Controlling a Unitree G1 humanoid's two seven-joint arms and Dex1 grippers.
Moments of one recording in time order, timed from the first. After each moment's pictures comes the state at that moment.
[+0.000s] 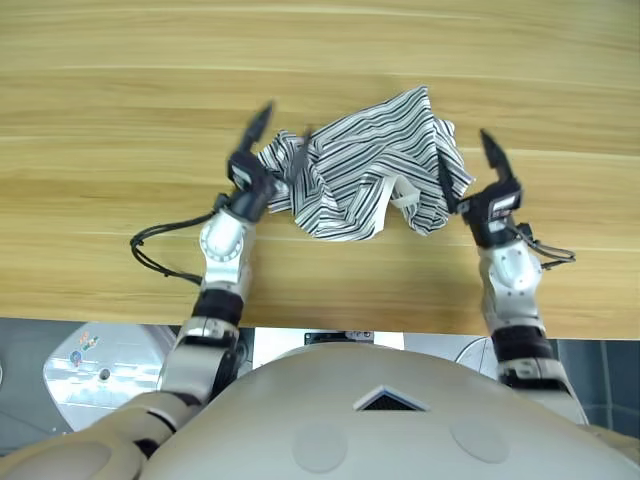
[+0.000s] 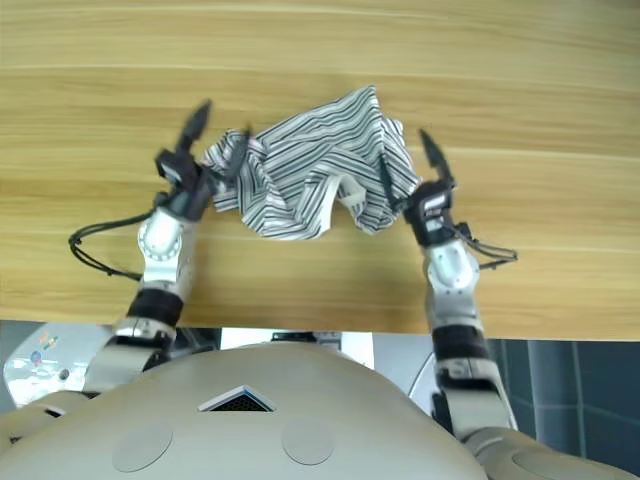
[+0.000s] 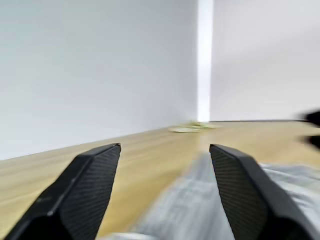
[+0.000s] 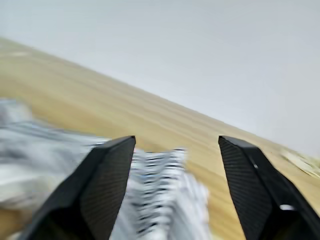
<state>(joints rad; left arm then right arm) 0.07 0.17 -0.28 0.40 -0.23 -0.81 -0.71 0.26 -0.42 0.10 0.24 0.08 -0.81 0.45</state>
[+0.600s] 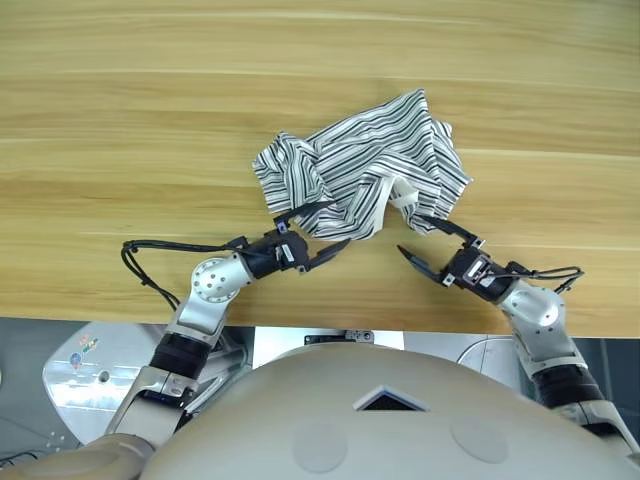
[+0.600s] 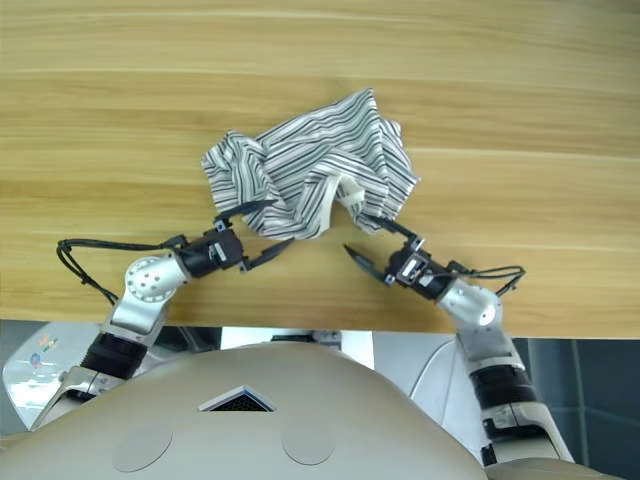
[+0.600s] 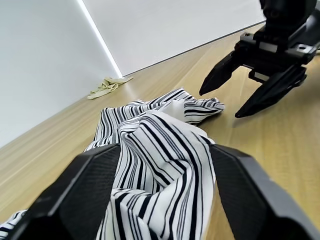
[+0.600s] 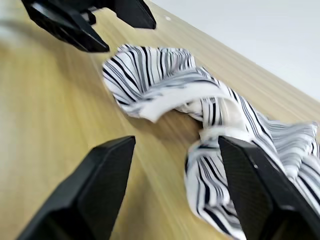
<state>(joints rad) 0.19 0.37 -0.34 0.09 0.06 -0.59 -0.67 0.32 -0.57 0.17 0.24 0.10 -0.73 0.67</state>
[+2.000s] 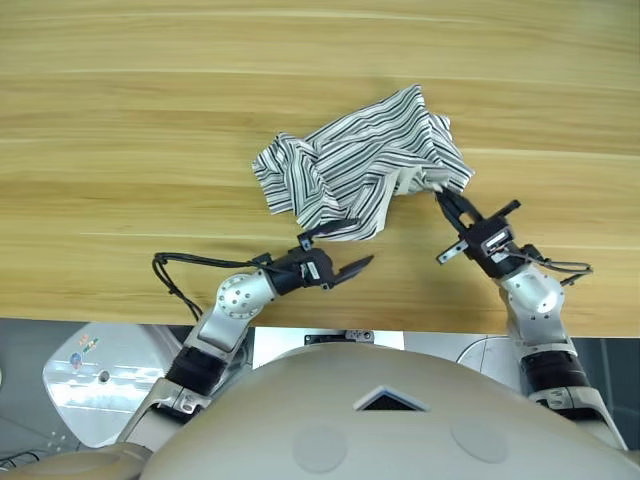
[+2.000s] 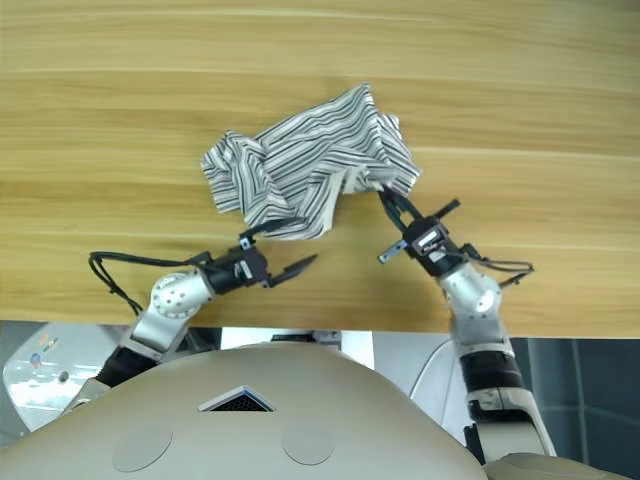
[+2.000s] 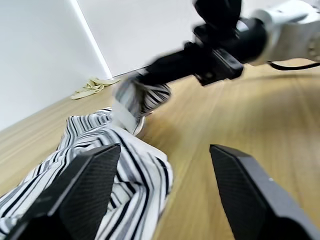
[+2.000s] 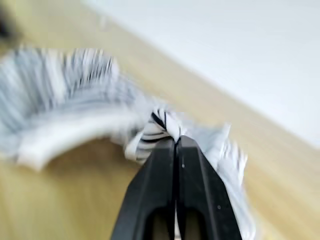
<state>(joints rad) 0.26 0.33 -0.48 0.02 0.13 -0.52 -0.59 0.26 -0.47 0.10 0.12 0.15 -0.71 0.48</state>
